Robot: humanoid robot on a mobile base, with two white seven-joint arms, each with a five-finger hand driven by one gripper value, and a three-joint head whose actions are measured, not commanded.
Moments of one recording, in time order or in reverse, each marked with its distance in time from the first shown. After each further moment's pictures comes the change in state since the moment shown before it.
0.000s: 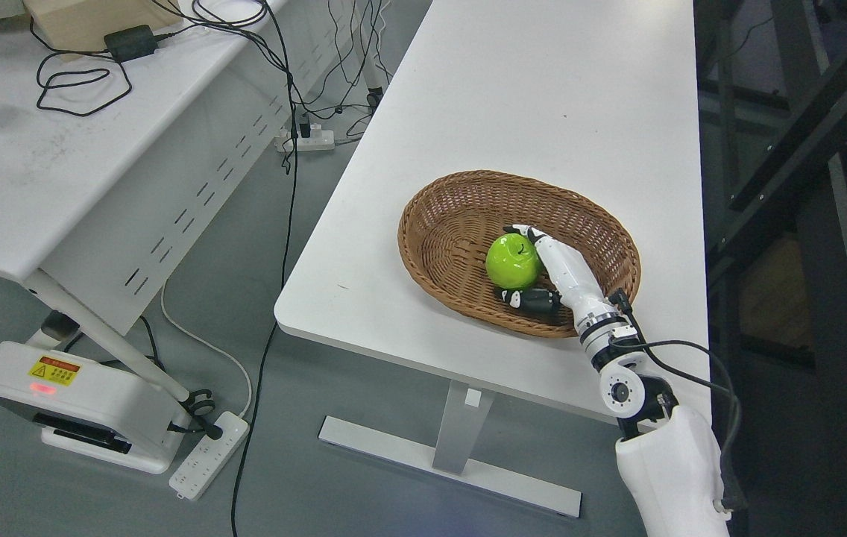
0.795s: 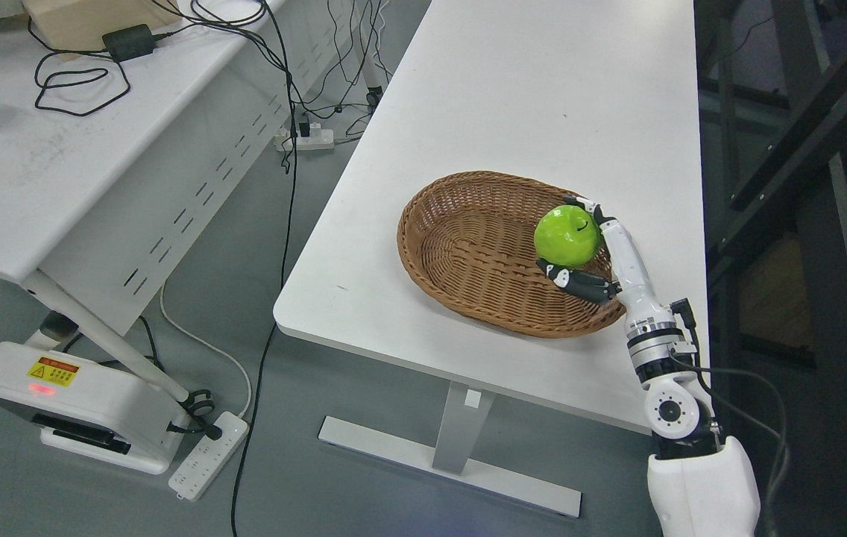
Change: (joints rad) left arm 0.000 0.000 0.000 0.000 0.000 -0.004 0.000; right arm 0.136 0.019 -0.170 -0.178 -0.222 -0.058 -0.056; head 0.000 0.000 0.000
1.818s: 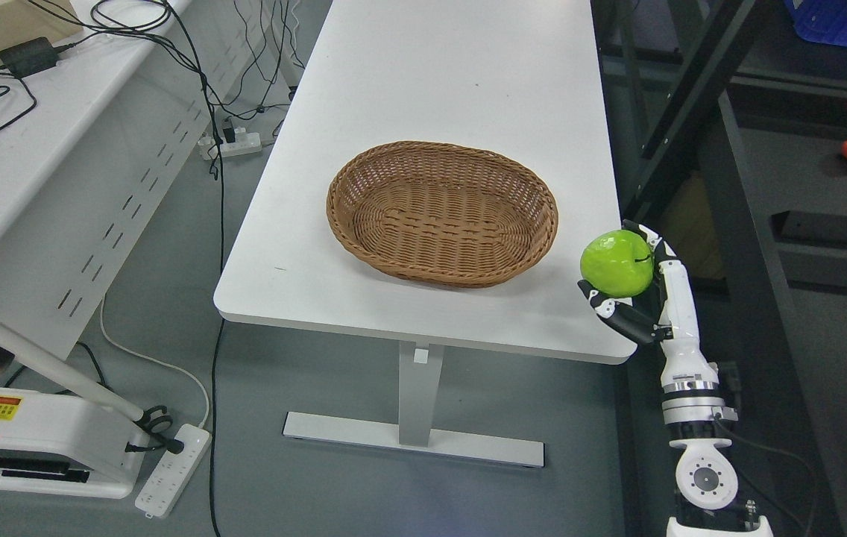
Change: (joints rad) left arm 0.000 0.000 0.000 0.000 0.000 0.005 0.000; right arm 0.182 0.052 -0.104 -0.158 -0.152 -0.030 -0.024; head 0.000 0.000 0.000
